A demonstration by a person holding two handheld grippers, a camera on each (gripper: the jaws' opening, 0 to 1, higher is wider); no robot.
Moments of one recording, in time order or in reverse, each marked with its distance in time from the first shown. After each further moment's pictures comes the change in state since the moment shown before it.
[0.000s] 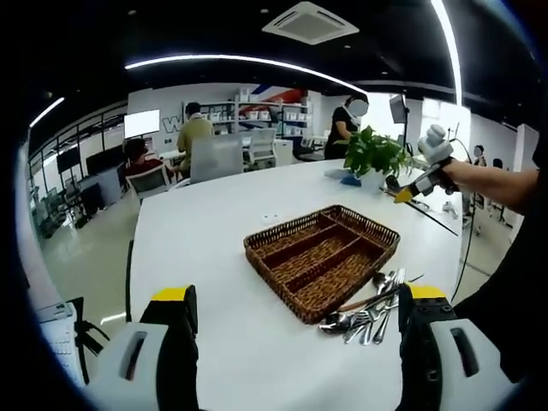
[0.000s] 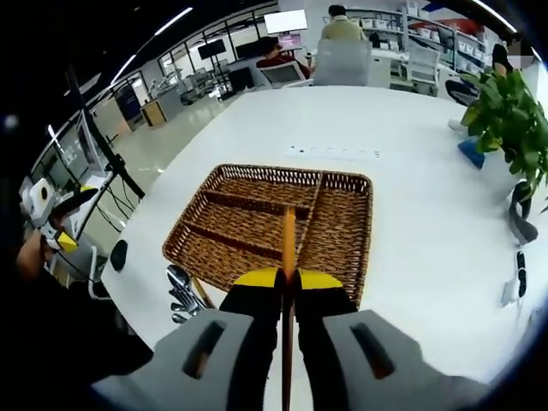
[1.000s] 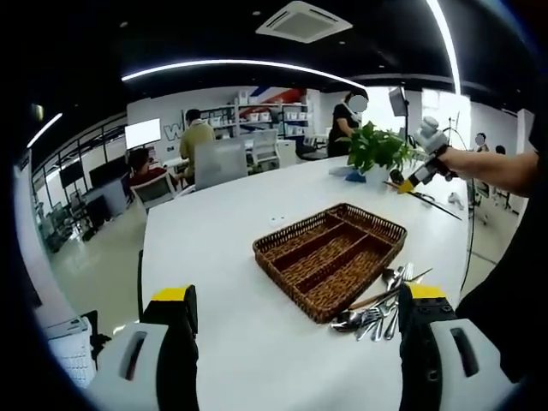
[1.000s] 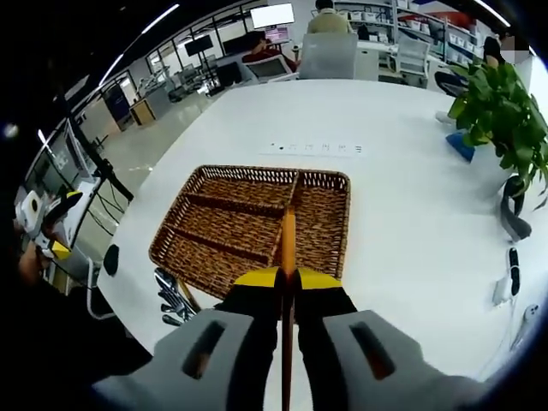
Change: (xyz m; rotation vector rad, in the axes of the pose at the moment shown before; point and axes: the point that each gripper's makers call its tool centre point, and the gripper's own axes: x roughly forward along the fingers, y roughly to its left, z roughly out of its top) left arm -0.006 0.005 0.008 0.063 0.000 0.030; right arm 0.008 -0.025 0.011 0.044 0.045 -0.021
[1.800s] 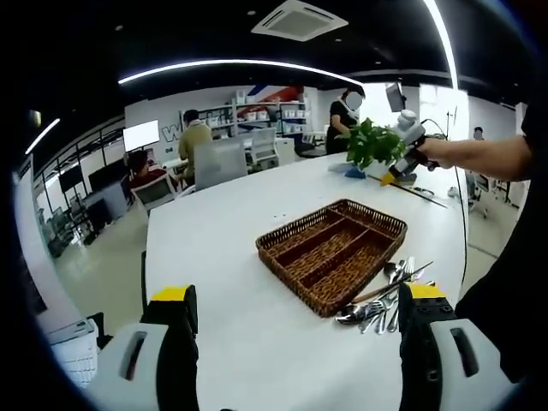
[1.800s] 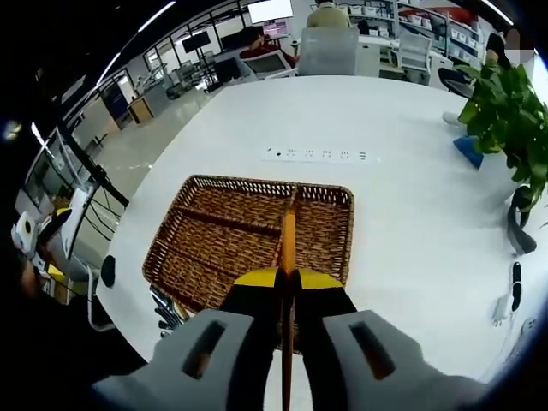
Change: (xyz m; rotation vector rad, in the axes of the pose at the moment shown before) left arm -0.008 0.007 -0.003 0.022 0.016 0.005; right arm 0.032 -0.006 0.033 0.006 0.033 0.004
